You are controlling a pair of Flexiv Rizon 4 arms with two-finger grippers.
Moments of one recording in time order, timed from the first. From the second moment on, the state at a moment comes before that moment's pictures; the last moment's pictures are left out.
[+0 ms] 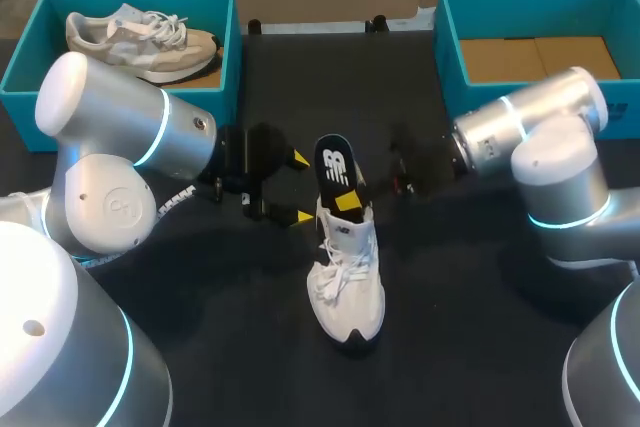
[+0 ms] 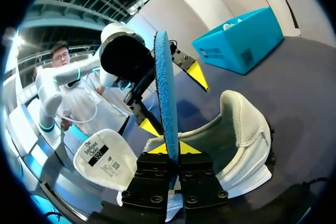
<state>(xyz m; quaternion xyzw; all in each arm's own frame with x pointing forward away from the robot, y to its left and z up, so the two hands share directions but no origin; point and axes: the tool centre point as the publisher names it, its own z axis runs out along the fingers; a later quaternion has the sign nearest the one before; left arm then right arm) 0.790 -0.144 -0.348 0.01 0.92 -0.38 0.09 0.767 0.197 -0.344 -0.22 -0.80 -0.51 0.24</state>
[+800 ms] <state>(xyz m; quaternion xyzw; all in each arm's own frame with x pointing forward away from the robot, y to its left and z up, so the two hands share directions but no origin) 0.790 -0.144 -0.348 0.01 0.92 -0.38 0.09 0.784 0.192 -0.331 -0.19 -0.81 -0.50 0.24</state>
